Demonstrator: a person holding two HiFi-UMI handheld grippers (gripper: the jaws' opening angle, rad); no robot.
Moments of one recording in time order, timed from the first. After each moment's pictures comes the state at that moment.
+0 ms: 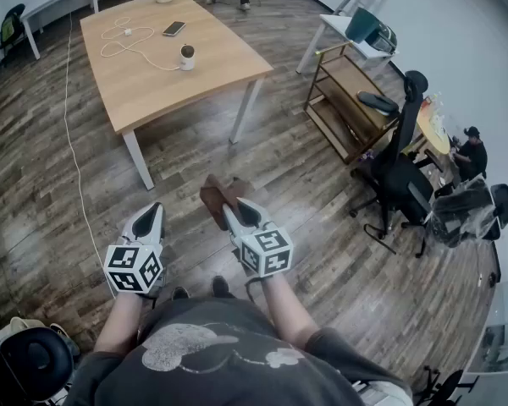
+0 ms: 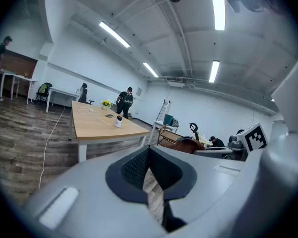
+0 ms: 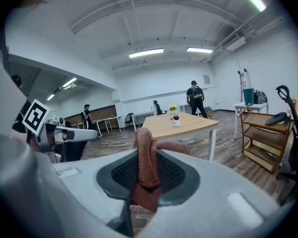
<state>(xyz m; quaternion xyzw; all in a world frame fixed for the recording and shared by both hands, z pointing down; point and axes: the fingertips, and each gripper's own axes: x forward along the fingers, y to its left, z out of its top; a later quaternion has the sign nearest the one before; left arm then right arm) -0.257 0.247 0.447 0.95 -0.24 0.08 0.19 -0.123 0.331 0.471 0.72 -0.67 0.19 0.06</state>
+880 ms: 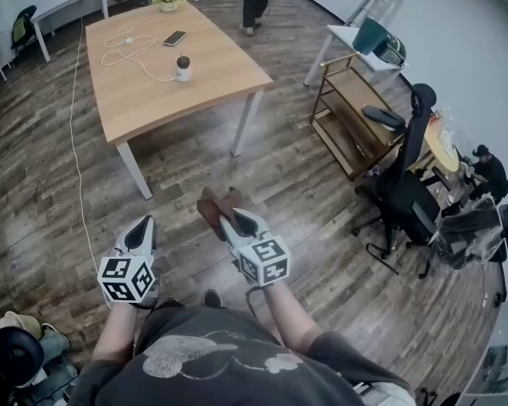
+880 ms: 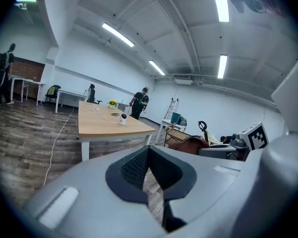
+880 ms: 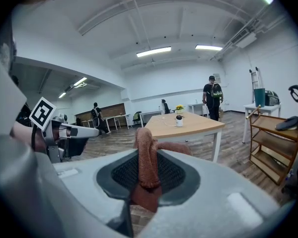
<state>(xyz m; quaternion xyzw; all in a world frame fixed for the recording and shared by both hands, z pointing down) -0.224 0.249 0.462 0.93 -0.29 0.09 0.19 -0.070 0.333 0.482 0.67 -0.71 0.18 0.08</state>
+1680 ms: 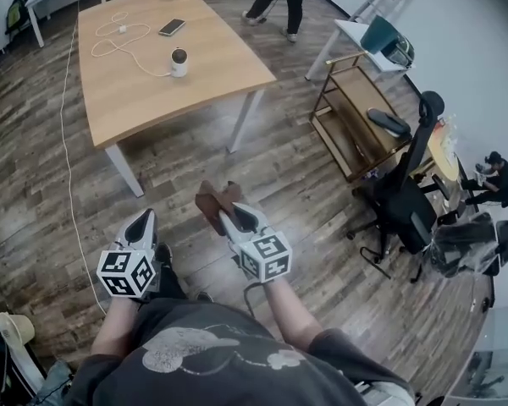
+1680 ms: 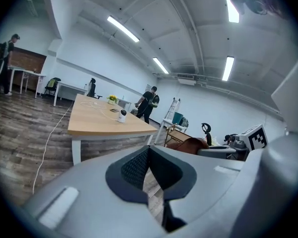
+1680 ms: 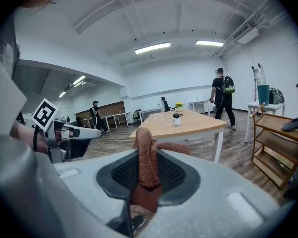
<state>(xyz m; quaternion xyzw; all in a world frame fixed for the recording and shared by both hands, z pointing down) -0.168 0.192 0.486 0.93 -0.29 0.09 0.22 -0.020 0.274 0.500 0.67 -0.71 0.19 0.08</state>
